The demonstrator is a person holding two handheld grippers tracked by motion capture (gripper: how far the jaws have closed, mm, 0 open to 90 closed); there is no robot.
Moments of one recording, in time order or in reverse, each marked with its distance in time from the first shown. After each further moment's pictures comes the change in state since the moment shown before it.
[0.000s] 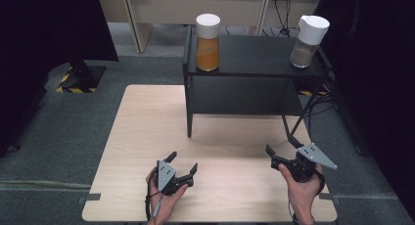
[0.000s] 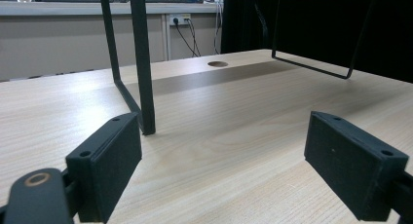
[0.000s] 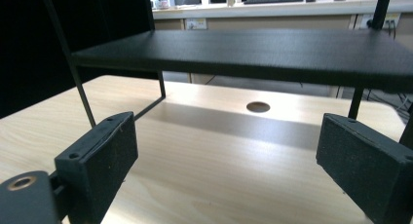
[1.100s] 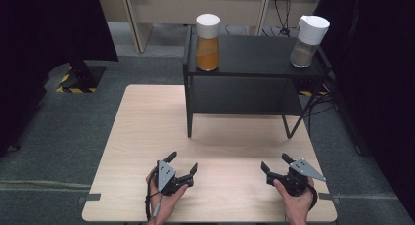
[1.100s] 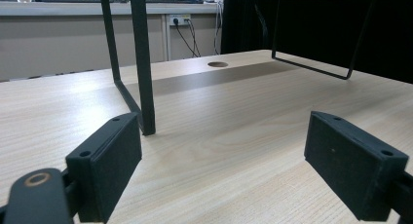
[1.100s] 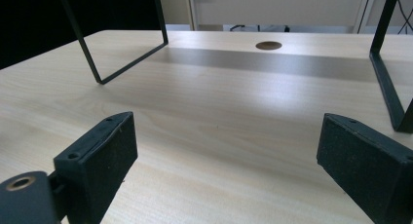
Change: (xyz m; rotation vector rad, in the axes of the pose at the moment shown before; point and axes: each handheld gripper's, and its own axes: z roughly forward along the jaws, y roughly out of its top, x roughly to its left) left arm 0.000 0.000 0.000 -0.001 0.000 0.000; right arm -0.005 -0.049 0.000 0.120 0.024 0.032
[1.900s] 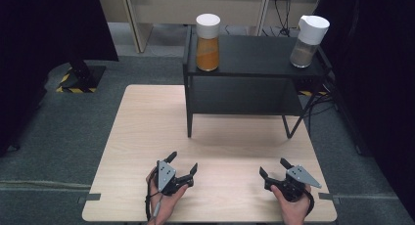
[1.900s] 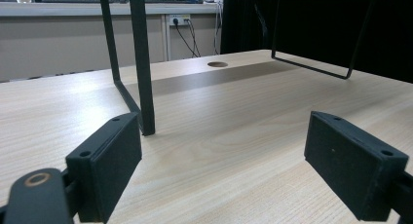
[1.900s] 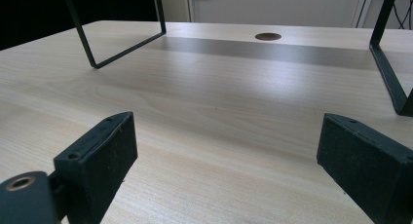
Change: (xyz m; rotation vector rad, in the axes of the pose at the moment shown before) left arm 0.000 0.000 0.000 -0.001 -0.001 0.001; right arm 0.004 -0.023 0.001 -0.010 -0.014 -0.032
